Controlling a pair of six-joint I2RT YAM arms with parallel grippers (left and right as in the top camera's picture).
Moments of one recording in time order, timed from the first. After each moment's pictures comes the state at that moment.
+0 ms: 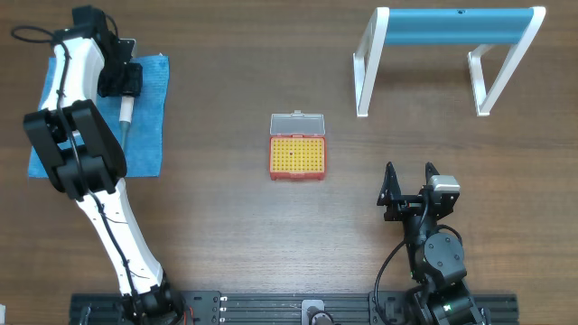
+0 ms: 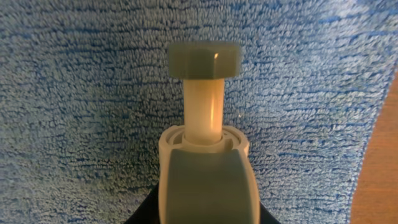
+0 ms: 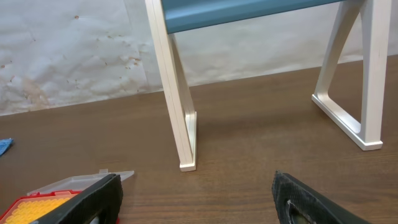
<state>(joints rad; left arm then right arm) 0.29 2.42 2.03 -1.02 0.02 0.26 0.34 0.16 0.03 0.05 0.29 0.21</state>
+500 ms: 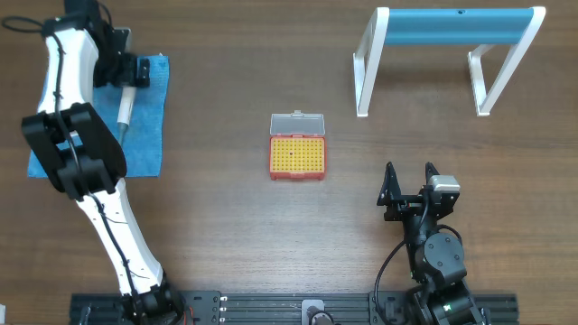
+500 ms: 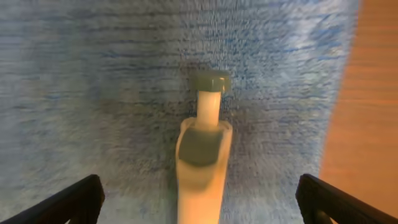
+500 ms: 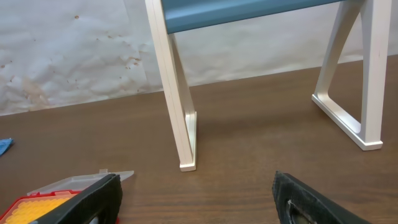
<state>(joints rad) 0.29 2.42 2.17 -1.14 0.03 0.26 0.34 0.16 0.03 0.05 0.28 0.21</state>
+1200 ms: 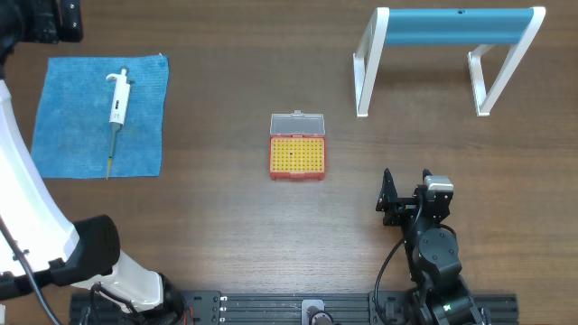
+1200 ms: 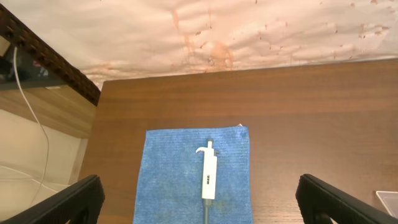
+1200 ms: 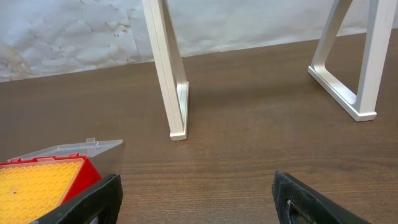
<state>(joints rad) 0.26 1.80 2.54 -1.42 0.03 0.26 0.34 0.16 0.02 -0.07 0.28 0.21</state>
